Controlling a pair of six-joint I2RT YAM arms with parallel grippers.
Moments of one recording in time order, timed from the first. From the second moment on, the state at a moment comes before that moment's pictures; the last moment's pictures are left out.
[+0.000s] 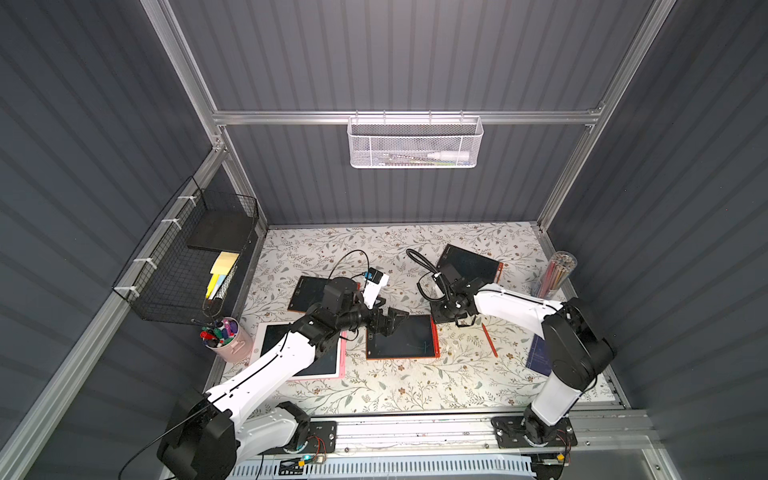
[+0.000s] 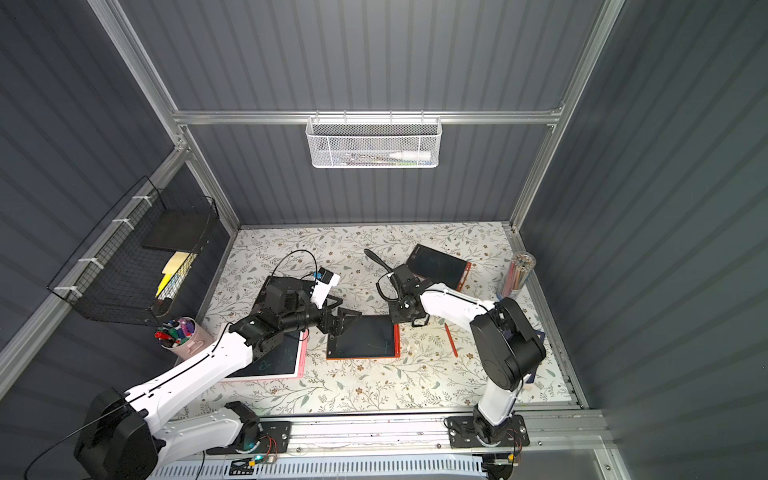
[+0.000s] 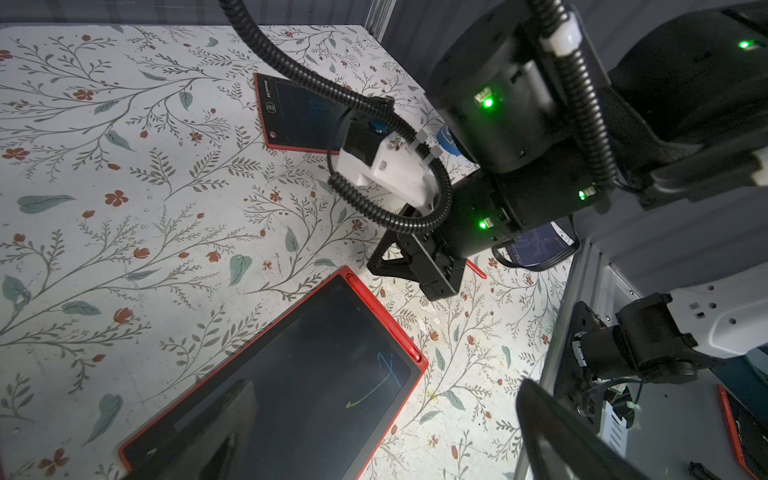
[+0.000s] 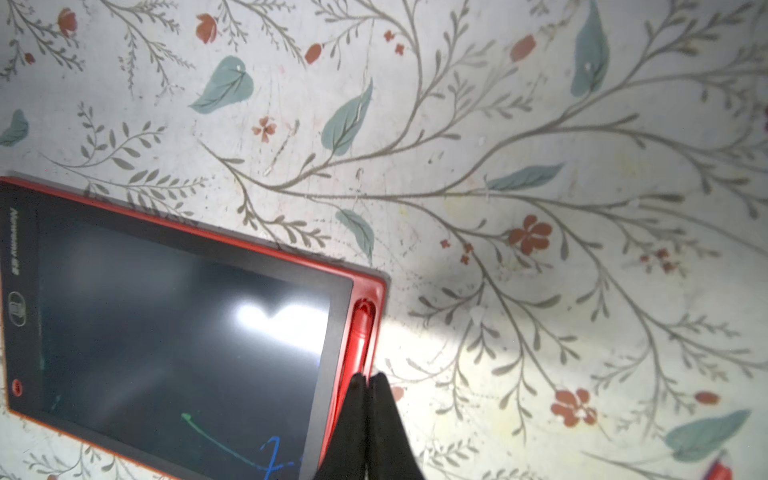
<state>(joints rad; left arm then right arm) -0.61 1.15 0.74 -0.10 0.46 -0.21 0.61 1.71 1.08 -0.57 -0.03 0.40</state>
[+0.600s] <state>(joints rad) -0.61 1.15 0.74 -0.10 0.46 -0.21 0.71 1.72 1.01 -0.58 -0.01 0.48</state>
